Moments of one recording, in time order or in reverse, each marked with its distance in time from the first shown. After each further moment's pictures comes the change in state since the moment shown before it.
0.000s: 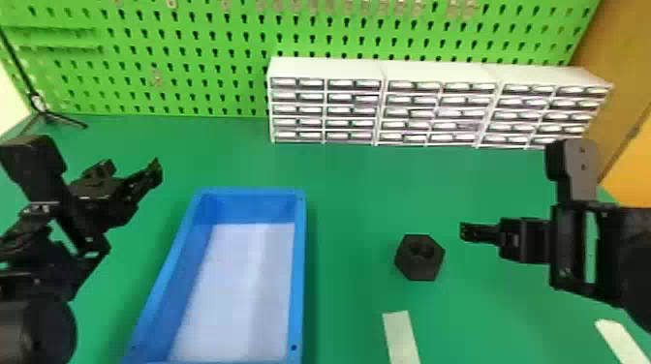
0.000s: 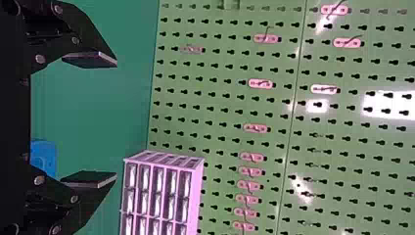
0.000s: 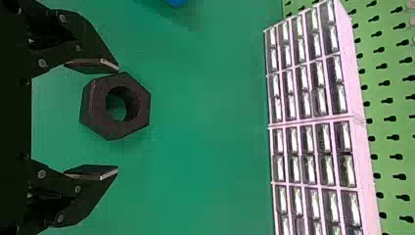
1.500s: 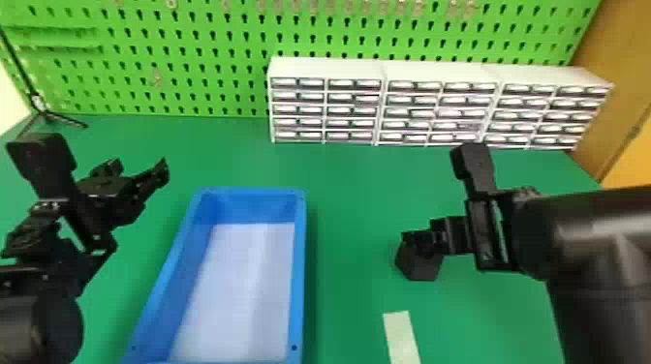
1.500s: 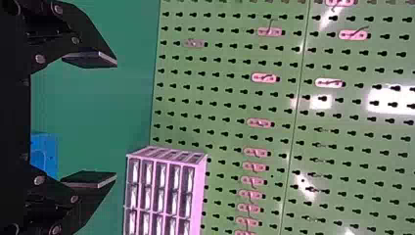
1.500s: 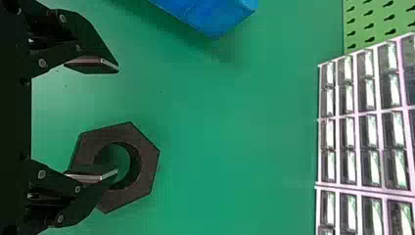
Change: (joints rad) left arm -0.012 0.000 -0.019 0.008 -0.011 0.013 0.000; right arm -0.171 0.004 0.223 0.311 0.017 -0.003 0.001
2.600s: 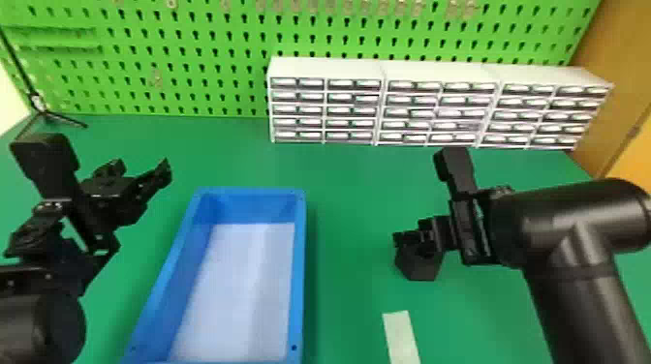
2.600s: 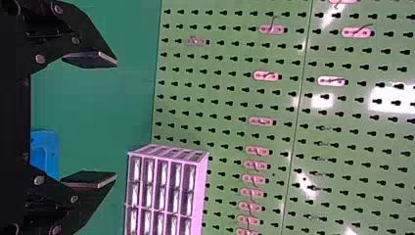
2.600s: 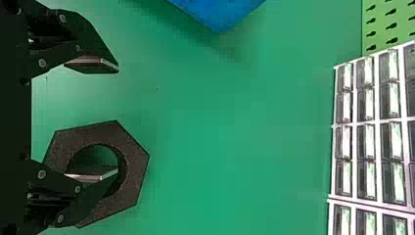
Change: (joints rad) left arm -0.003 0.000 -0.005 0.006 0.003 0.001 0.000; right arm -0.057 -0.014 0.042 0.175 -0.019 -0.097 0.001
